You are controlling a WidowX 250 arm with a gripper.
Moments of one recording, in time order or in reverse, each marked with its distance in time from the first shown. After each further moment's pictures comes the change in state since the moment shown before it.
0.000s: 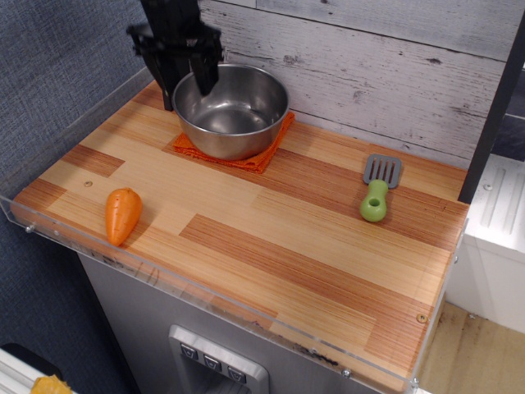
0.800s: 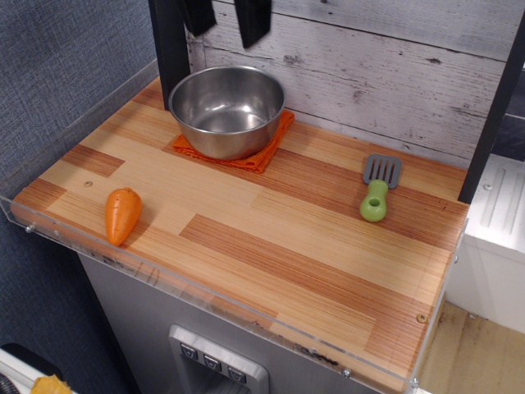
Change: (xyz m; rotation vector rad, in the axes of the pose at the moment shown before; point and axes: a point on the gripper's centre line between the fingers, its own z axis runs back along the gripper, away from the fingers) arm -0.034 -0.097 0.082 -0.012 0.087 -0.273
